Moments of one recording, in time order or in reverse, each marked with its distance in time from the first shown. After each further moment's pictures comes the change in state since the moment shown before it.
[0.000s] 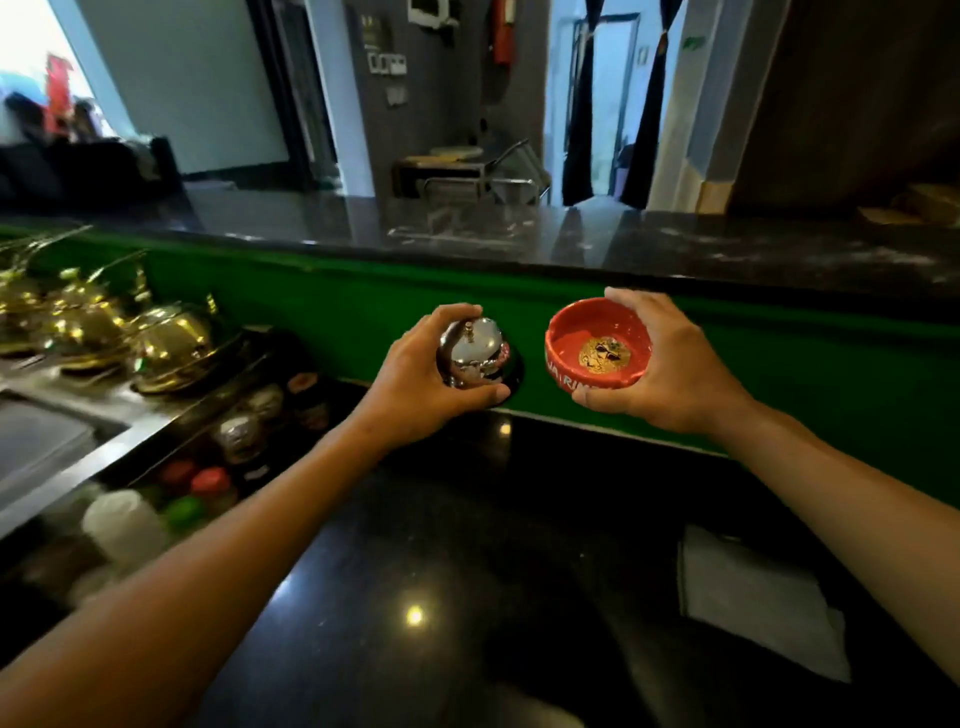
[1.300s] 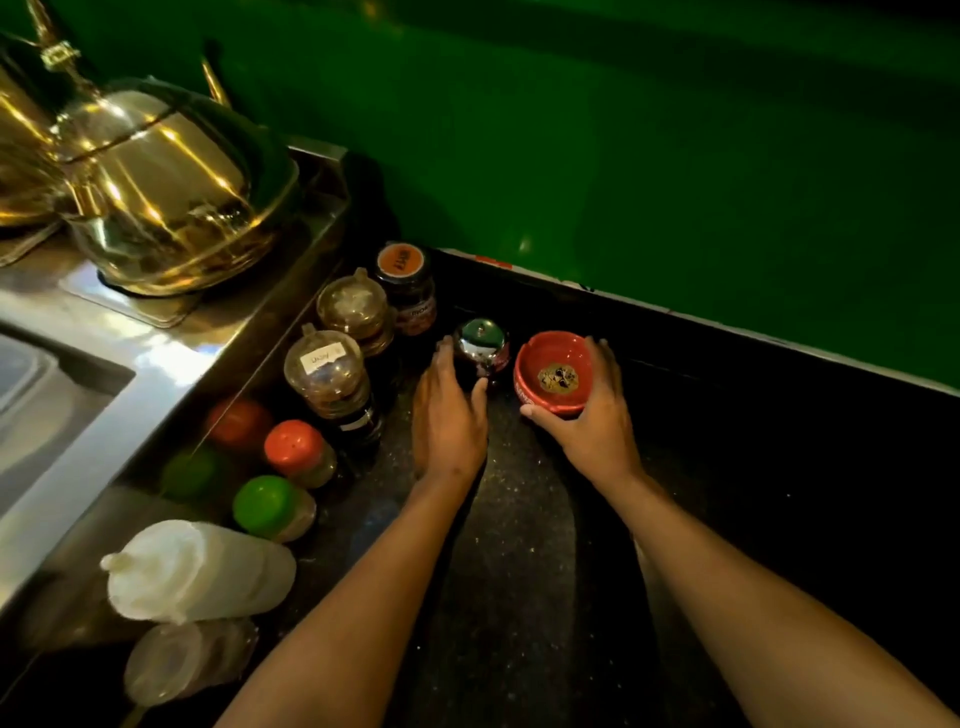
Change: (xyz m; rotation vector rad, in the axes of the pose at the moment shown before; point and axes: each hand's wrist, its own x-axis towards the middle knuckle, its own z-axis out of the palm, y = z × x) left_hand -0.088 -0.355 0.026 0.184 0.122 -0.654; right_hand 0.053 0.010 0.440 0.105 -0.065 0.497
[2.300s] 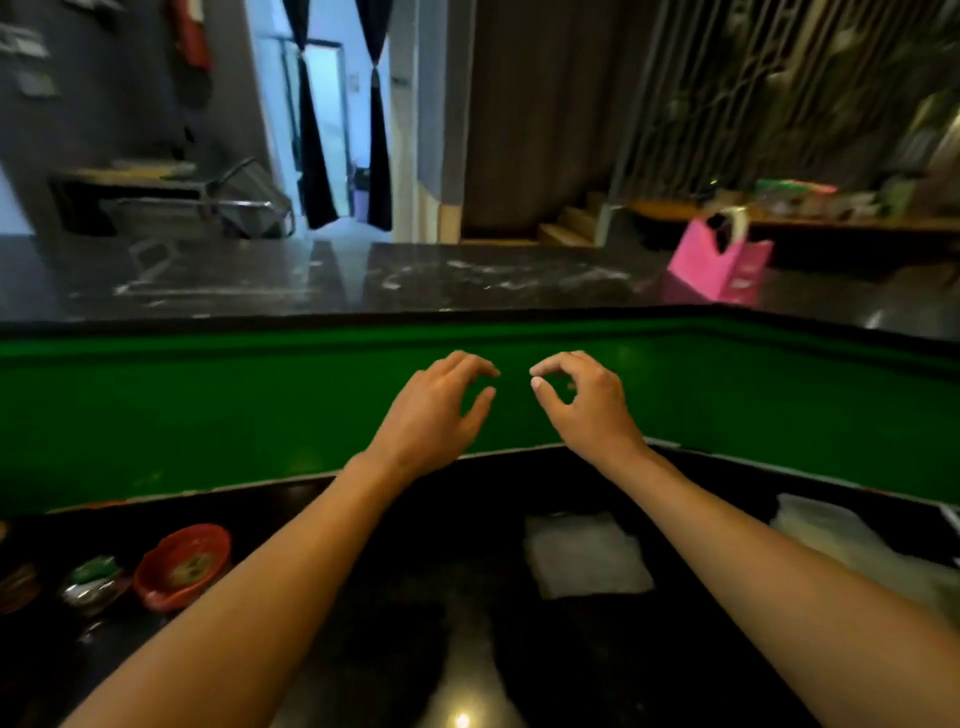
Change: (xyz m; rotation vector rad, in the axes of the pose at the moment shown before) left_hand -0.120 0.419 0.019 -0.128 -0.360 1.107; right_hand -0.114 0.025 -0.450 -0.239 0.594 -0.152
